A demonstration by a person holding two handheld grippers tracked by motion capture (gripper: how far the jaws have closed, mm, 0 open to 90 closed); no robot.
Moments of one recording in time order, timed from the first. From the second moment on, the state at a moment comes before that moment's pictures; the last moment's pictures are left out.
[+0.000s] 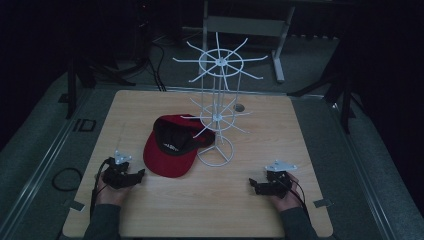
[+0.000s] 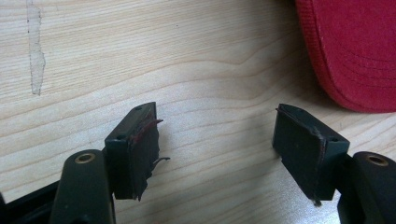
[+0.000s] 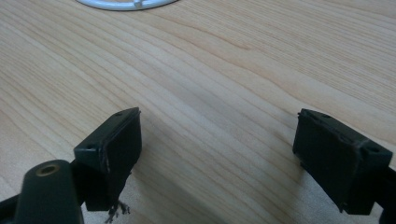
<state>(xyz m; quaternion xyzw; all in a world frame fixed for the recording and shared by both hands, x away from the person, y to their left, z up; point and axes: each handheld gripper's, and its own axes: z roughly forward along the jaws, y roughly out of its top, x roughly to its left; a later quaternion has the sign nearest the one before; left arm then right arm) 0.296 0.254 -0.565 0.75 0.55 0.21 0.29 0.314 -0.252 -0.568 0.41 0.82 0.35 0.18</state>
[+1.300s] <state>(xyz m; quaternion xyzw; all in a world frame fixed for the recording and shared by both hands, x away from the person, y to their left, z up) 0.302 0.249 -0.527 0.80 0.50 0.16 0.30 0.314 -0.252 -0.568 0.41 0.82 0.35 0.18</state>
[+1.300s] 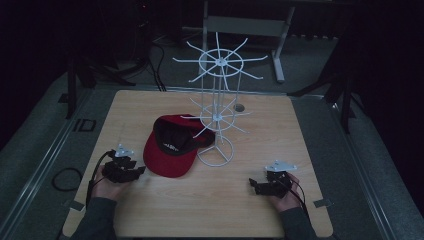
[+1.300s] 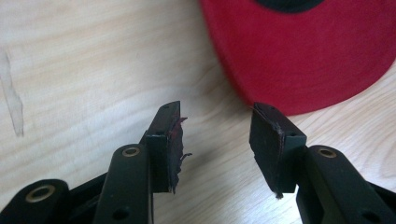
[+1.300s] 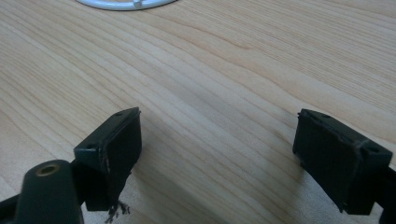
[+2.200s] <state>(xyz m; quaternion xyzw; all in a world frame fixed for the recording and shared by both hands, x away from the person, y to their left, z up) 0.320 0.230 -0.511 0.80 0.48 0.11 0.34 0.314 -0.252 -0.568 0.42 0.82 0.35 0.18</state>
